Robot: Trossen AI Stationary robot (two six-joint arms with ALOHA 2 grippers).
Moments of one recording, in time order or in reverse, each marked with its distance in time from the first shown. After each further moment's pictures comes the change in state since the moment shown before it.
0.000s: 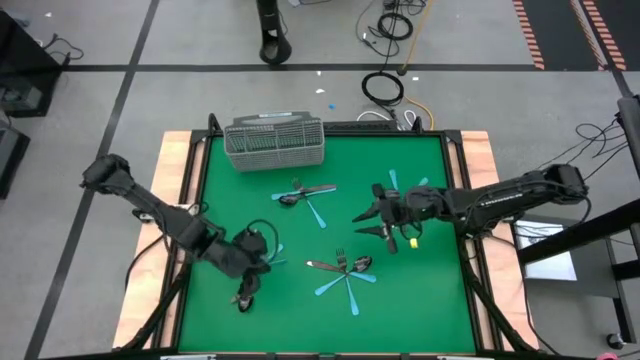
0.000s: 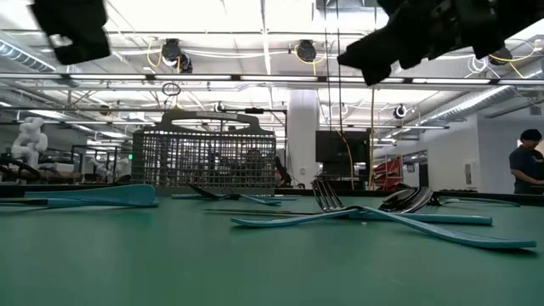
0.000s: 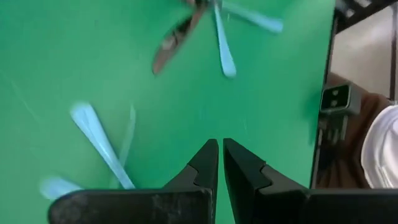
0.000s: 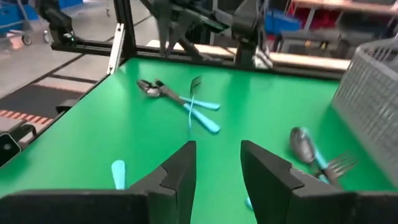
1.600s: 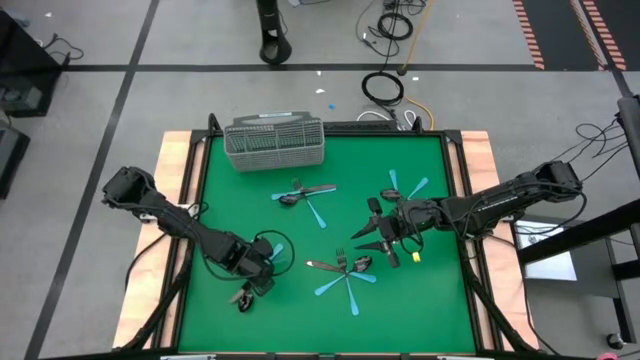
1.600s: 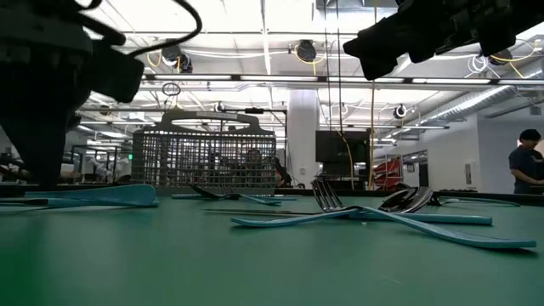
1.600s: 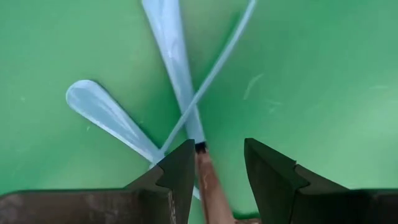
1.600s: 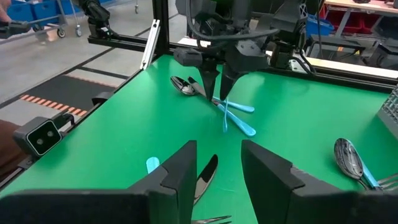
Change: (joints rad) left arm 0.075 0.277 -0.043 -0.096 0.131 -0.232; right arm 0.102 0.046 0.000 0.059 0.005 -0.029
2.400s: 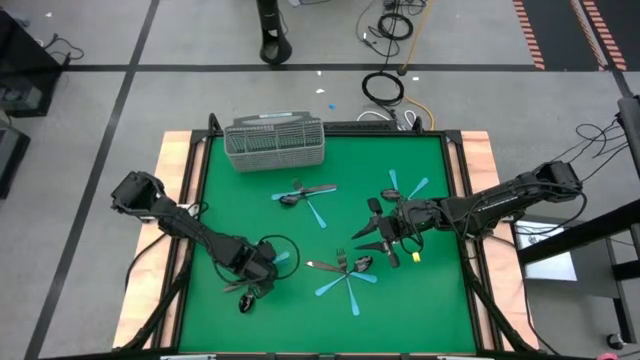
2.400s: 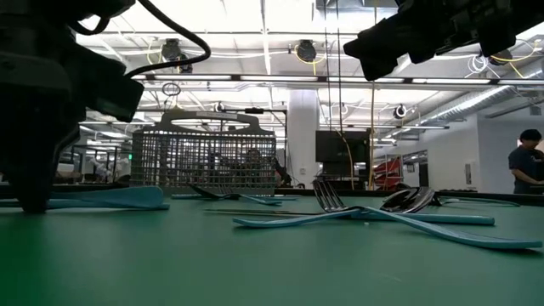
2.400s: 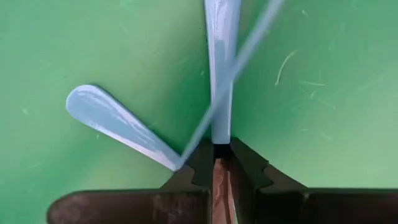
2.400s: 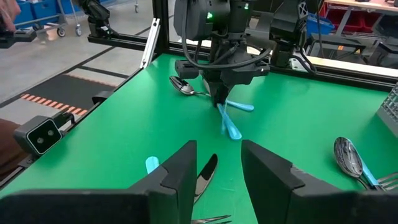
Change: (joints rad) left arm 0.004 0.110 0.003 -0.009 0.042 0.124; right arm 0.000 0.000 0.000 -0.003 -0.001 0.002
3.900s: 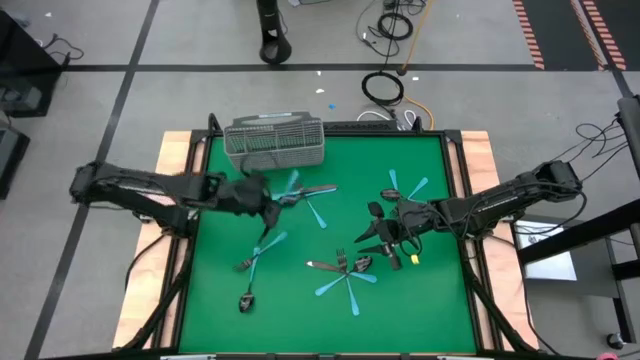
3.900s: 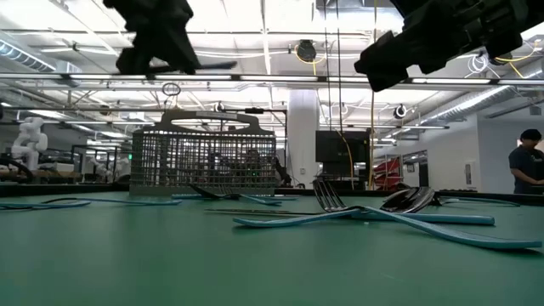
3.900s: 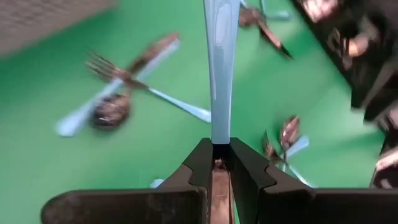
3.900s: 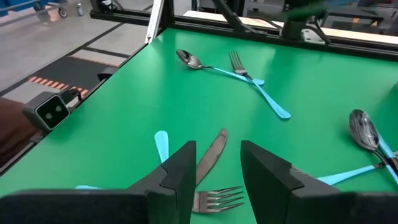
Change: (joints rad) left arm 0.479 -0.566 0.109 -0.006 -0.203 0.117; right arm 0.021 0.000 -0.001 -0.097 -0.005 0.018
